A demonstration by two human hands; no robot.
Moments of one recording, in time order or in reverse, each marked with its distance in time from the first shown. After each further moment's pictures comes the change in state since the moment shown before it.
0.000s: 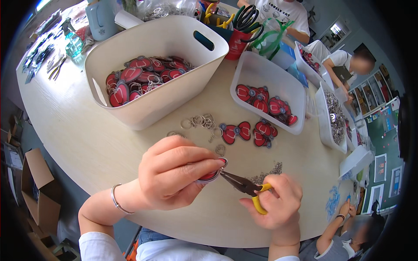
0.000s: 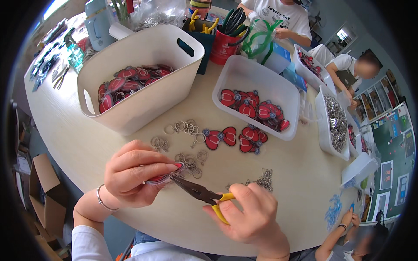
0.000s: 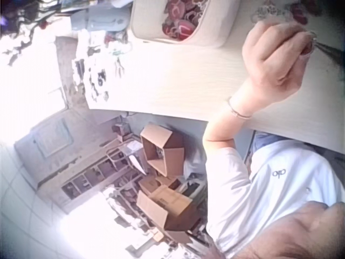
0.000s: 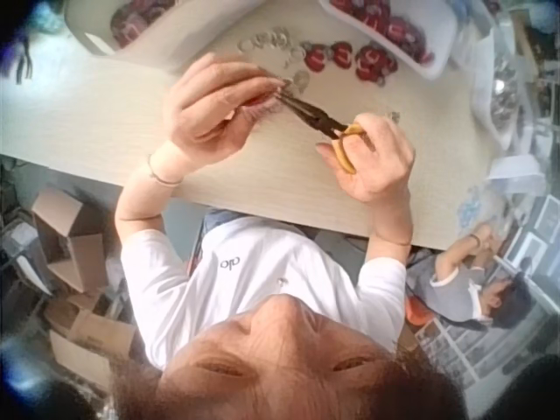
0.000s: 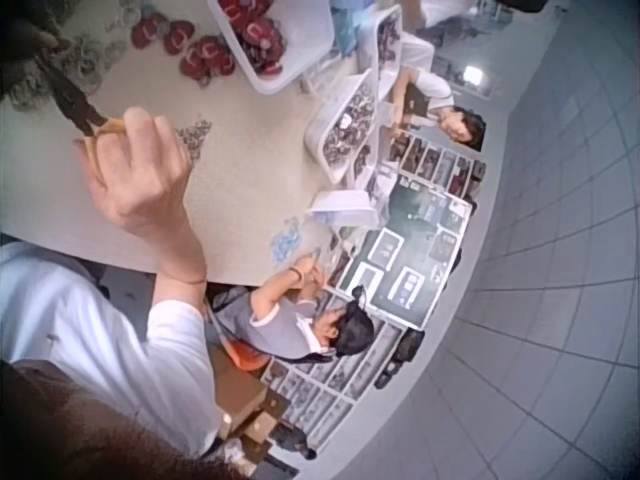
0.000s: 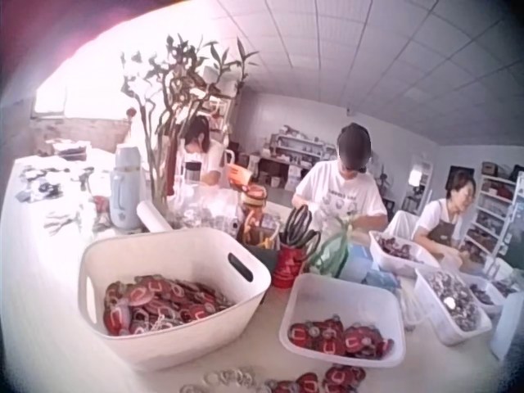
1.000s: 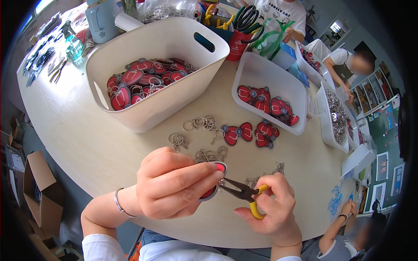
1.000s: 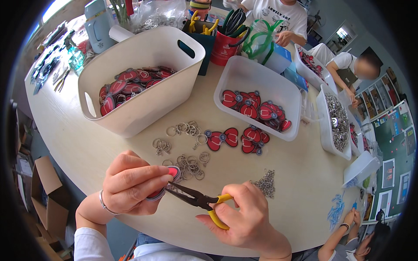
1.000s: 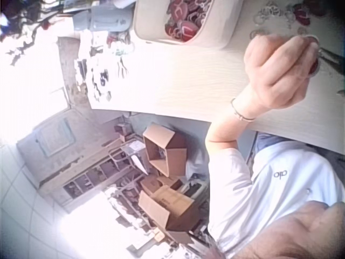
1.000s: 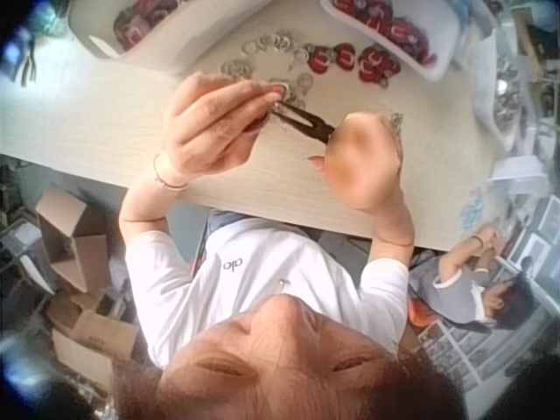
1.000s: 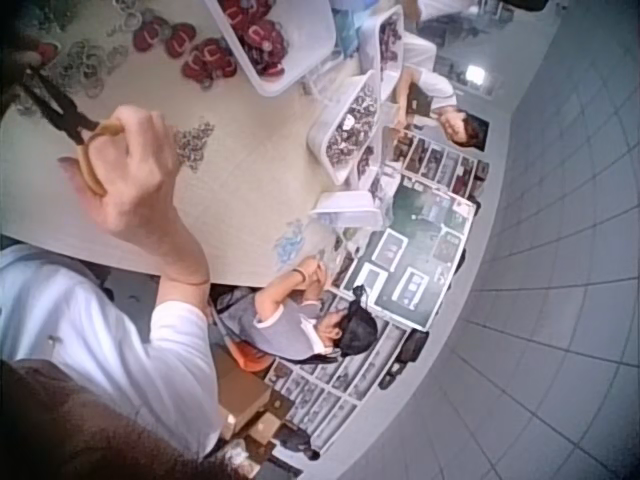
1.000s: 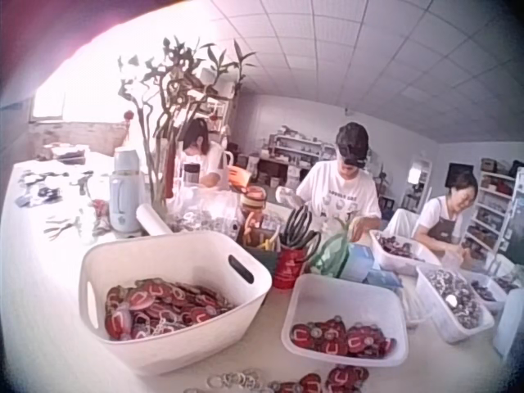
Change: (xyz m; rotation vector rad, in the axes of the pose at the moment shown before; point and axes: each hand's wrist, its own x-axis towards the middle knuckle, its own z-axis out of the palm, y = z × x) left_hand -0.008 0.003 -0.004 0.155 0.033 0.202; right_hand 0.000 -0.004 0.008 0.248 -0.007 0.077
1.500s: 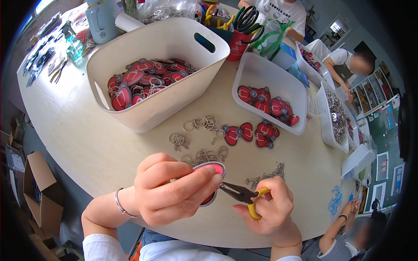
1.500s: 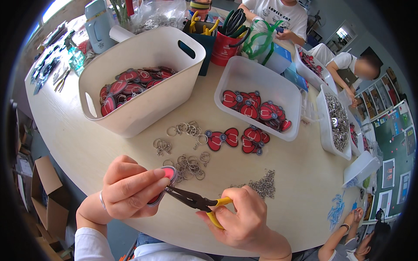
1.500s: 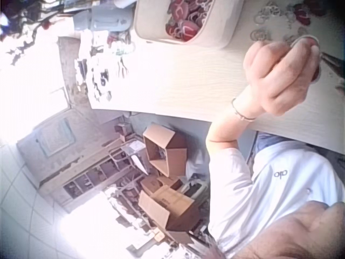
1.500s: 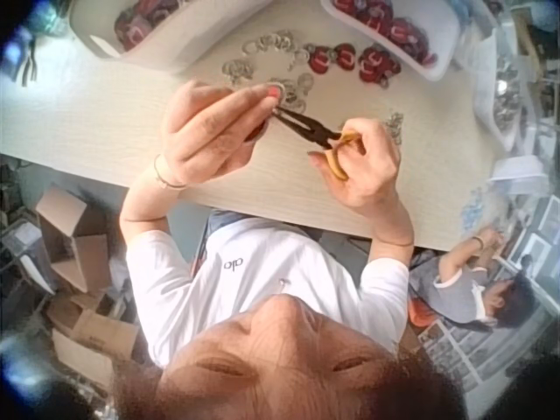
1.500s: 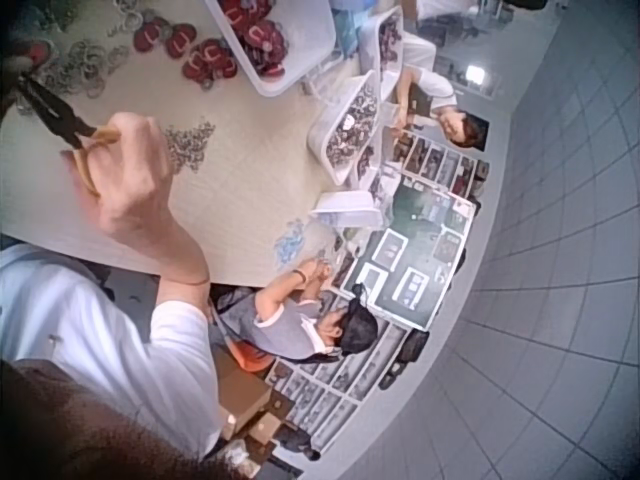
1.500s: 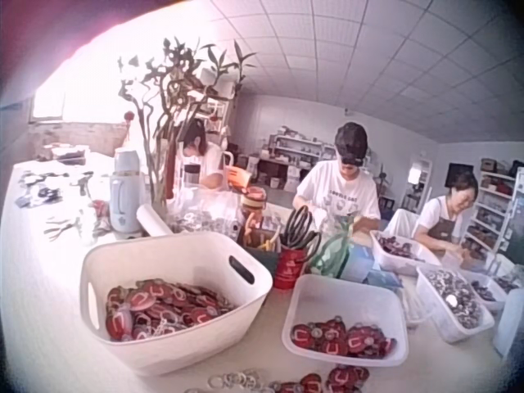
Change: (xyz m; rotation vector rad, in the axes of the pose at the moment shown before) left_hand 0.000 0.002 -0.001 0.114 0.041 0.105; right_hand -0.002 -0.006 0.004 -0.074 0.022 -0.025
